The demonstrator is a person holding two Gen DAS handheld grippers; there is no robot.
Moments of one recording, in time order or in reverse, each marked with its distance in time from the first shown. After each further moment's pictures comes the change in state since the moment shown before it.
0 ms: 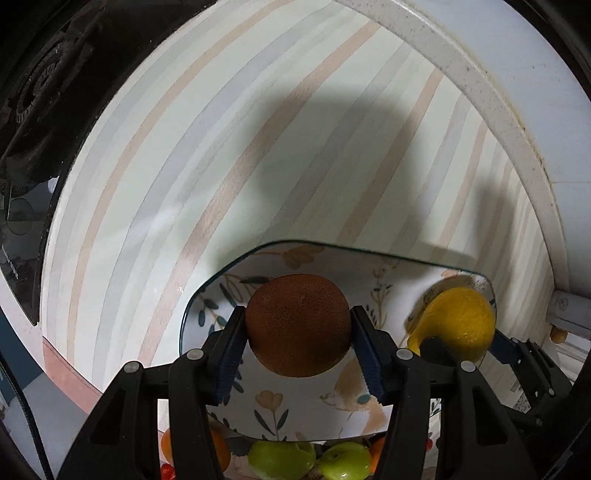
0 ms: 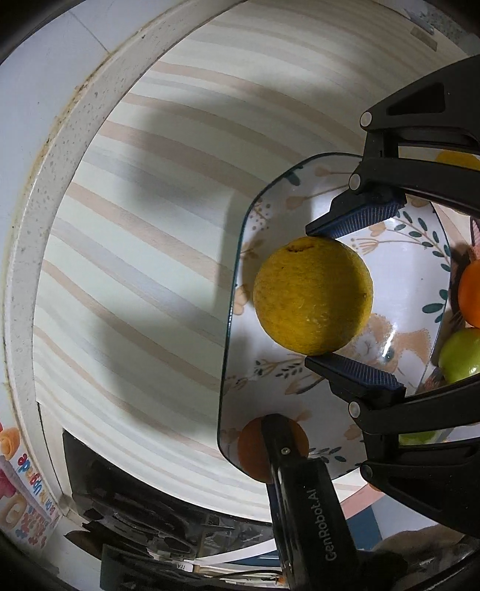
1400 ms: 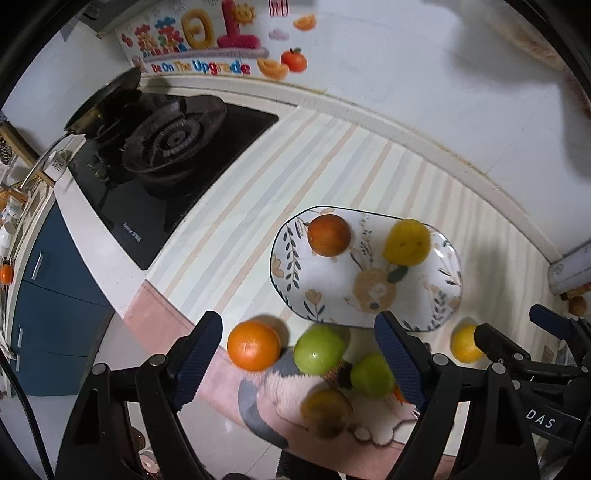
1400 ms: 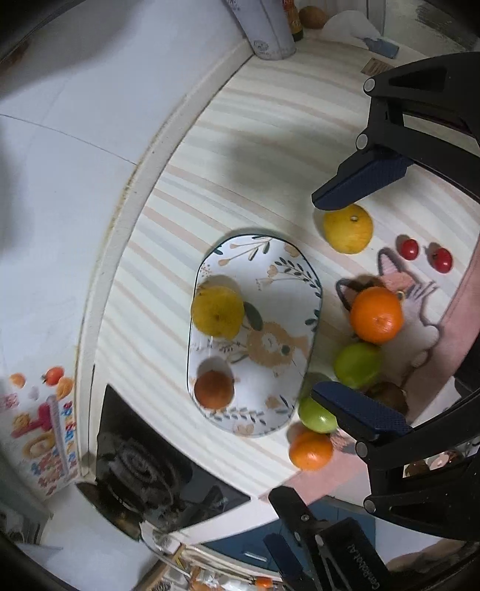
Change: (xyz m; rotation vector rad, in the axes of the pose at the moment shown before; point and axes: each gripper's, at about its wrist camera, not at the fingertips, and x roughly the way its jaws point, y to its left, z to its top) left arm -0.134 -0.017 -0.198 0.028 -0.480 0.180; right arm -0.155 0.026 -0.152 -0.079 -0.305 -0.098
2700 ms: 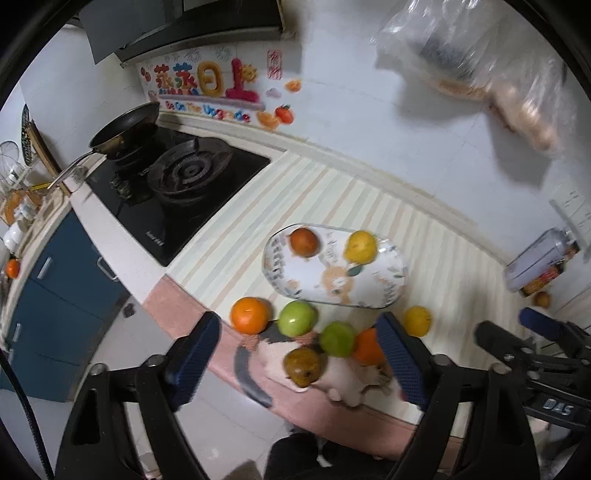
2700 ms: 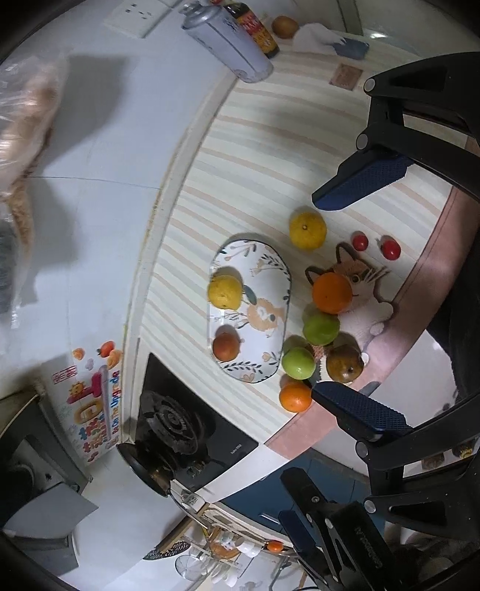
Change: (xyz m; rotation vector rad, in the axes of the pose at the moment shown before) left arm -0.107 -0.006 -0.061 -0.007 -0.163 -0.017; right arm -0.103 -0.018 -0.070 0.059 -0.099 0.111
